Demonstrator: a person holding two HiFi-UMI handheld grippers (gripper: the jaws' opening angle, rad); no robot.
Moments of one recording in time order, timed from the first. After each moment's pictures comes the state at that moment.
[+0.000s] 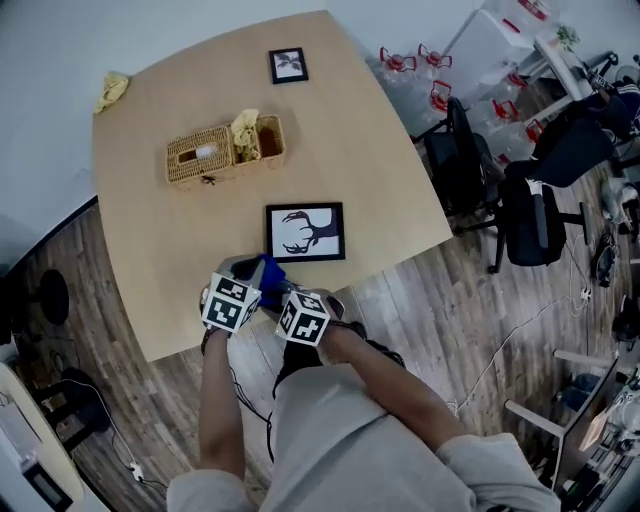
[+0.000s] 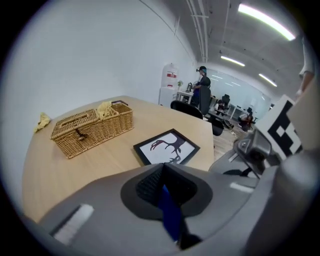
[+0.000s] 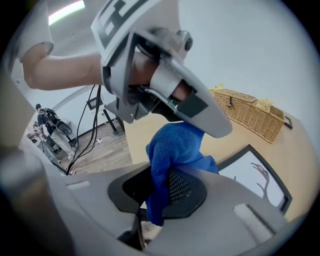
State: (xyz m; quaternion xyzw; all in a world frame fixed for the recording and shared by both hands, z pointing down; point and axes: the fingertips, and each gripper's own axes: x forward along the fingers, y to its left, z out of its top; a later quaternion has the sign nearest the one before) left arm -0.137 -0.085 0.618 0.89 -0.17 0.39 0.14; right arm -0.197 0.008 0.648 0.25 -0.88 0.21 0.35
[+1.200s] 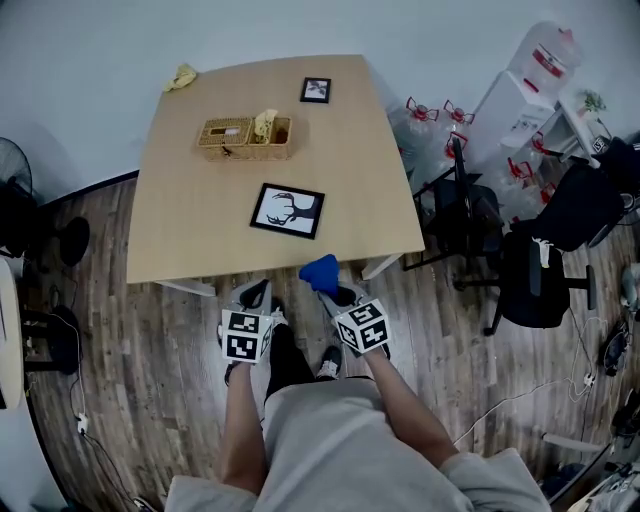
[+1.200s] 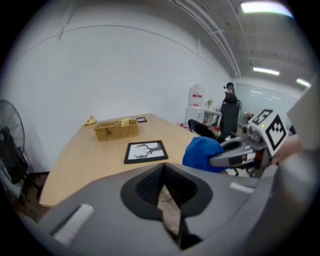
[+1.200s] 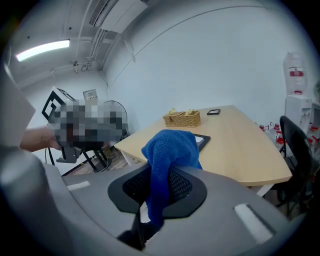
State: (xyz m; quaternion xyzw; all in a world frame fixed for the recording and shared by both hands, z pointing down) left arm -0.094 0.135 0.548 0.85 -0.42 0.29 0.14; right arm 0.033 0.165 0.576 0.46 -0.84 0.25 0.16
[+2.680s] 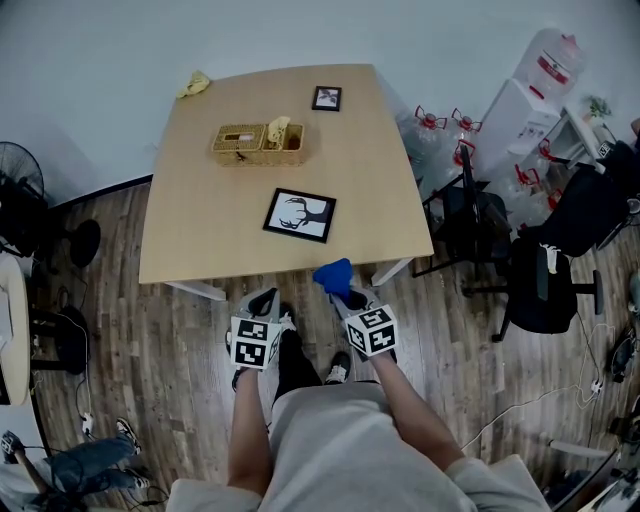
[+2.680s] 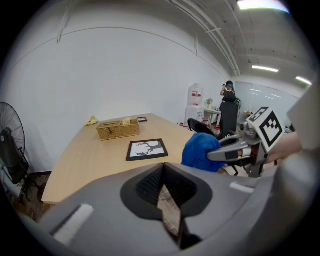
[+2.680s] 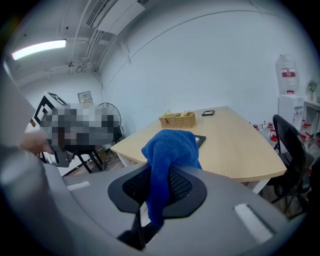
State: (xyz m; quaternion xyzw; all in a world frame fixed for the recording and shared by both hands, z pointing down) left arm -0.107 0.152 0.545 0.85 -0.42 0.29 0.14; right arm 0.036 0.171 0.573 0.49 -0.83 0.25 0.14
